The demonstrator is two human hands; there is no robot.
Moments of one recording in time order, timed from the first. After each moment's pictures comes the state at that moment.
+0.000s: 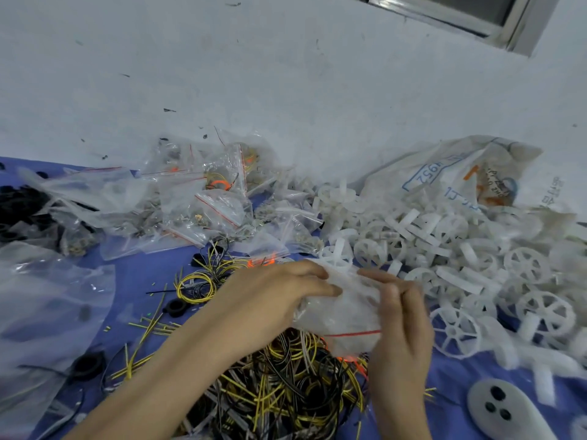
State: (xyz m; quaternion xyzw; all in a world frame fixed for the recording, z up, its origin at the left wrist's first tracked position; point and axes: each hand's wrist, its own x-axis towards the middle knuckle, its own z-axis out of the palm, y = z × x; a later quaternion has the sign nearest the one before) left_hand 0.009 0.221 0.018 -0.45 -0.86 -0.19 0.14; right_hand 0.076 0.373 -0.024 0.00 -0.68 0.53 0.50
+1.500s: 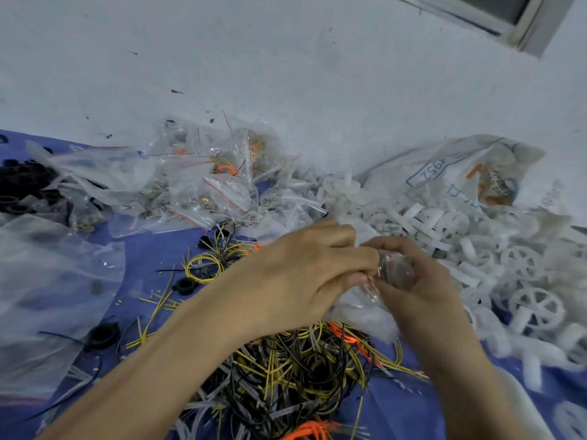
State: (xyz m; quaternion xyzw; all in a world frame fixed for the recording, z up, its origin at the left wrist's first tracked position) left_hand 0.038 0.217 0.054 -0.55 -0.76 -0.29 0.20; right_hand 0.094 0.381 0.037 0.03 -0.81 0.52 0.25
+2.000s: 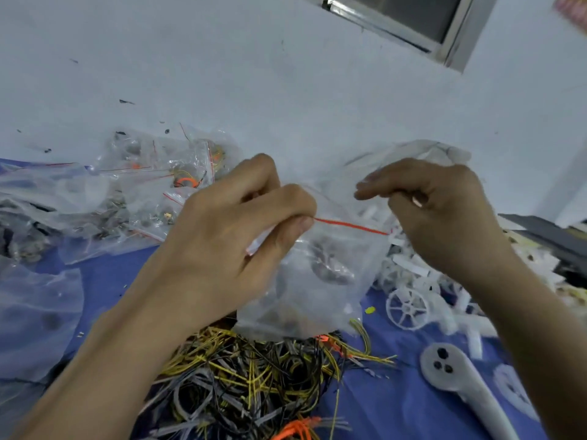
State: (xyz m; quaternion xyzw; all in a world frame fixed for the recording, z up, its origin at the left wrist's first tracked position) left_hand 0.044 0.181 0.083 -0.47 -0.69 -0.37 0.40; right_hand 0.104 0.386 0.139 0.10 -0.90 0.20 0.38
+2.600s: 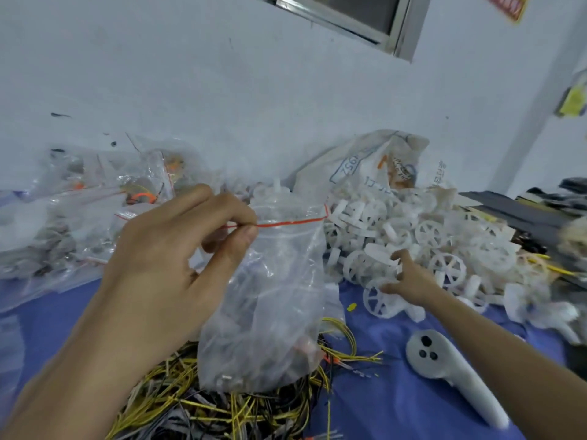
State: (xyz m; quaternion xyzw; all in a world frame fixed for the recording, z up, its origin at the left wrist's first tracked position) left_hand 0.021 0.184 0.072 -0.46 -0.71 -0.42 0.33; right_hand 0.059 0.577 -0.013 -0.34 -0.91 0.20 0.09
